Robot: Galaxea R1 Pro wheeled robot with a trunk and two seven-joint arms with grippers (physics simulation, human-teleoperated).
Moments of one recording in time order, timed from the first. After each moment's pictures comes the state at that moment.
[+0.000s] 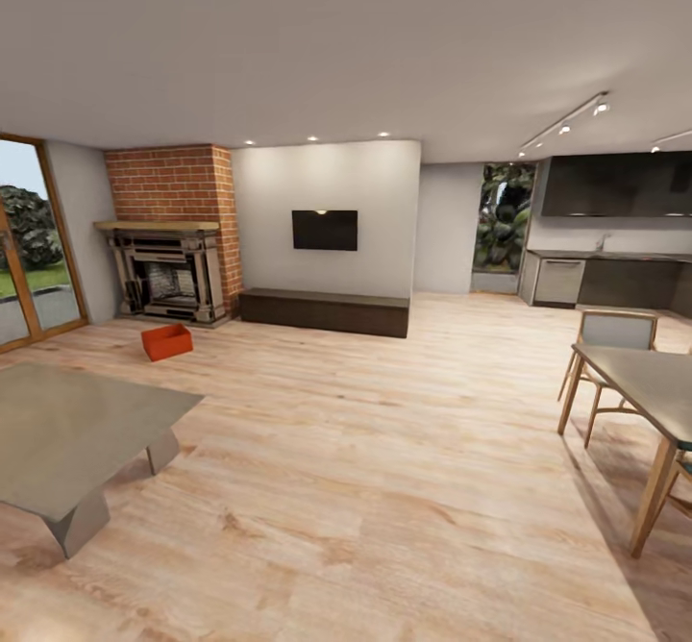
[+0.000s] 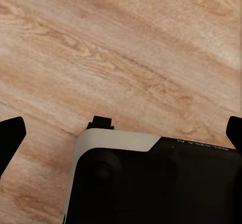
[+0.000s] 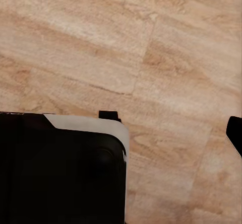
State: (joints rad) left arm -0.20 0.01 -0.11 0.00 0.31 -0.07 0.00; right arm -0.09 0.00 0.09 0.03 0.00 -0.25 -0.09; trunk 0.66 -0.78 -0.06
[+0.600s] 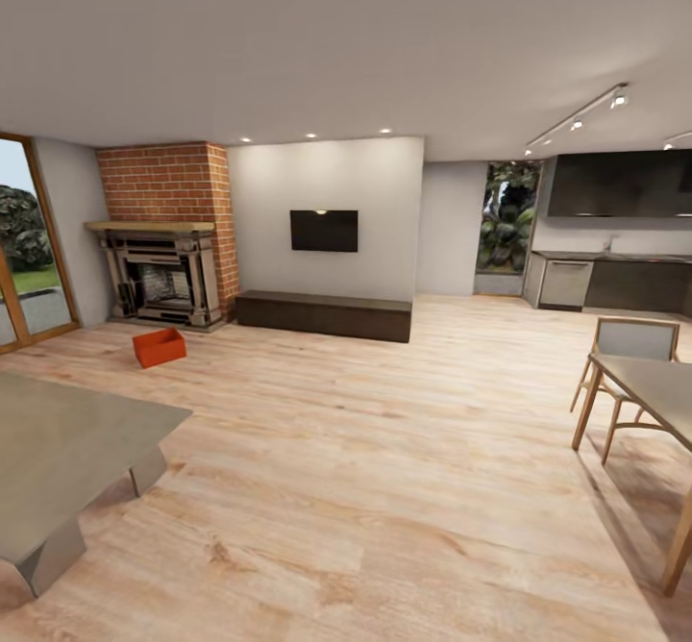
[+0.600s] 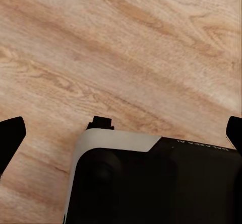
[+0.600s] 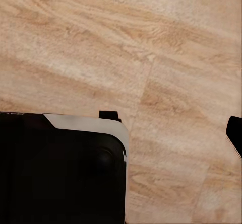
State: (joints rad) left arm -0.20 0.01 -0.11 0.00 0.31 -0.08 0.00; right arm -0.09 0.00 0.09 0.03 0.00 -0.25 -0.09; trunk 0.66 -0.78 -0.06
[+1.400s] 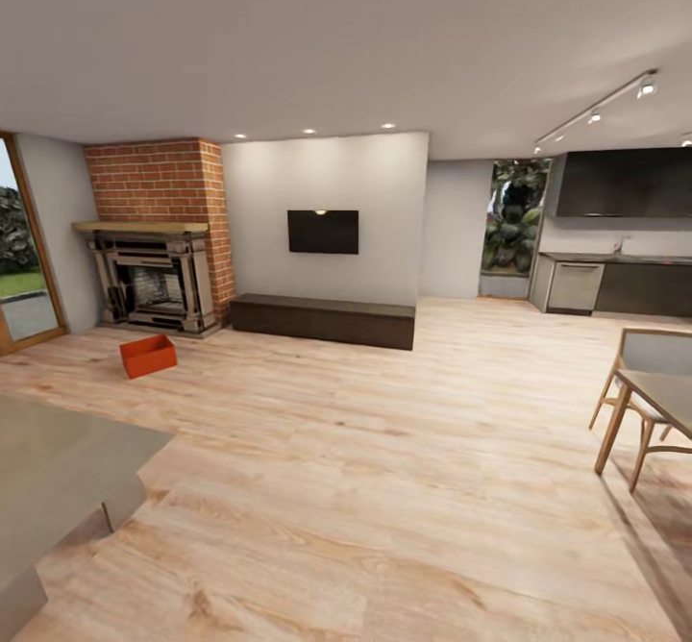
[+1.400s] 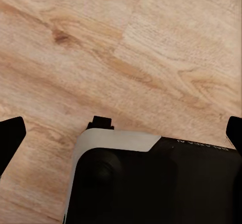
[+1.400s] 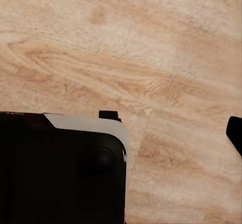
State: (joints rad) left arm -0.20 0.01 -0.11 0.00 0.31 -0.07 0.00; right arm -0.09 0.00 0.09 0.03 0.00 -0.26 -0.09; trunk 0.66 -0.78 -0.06
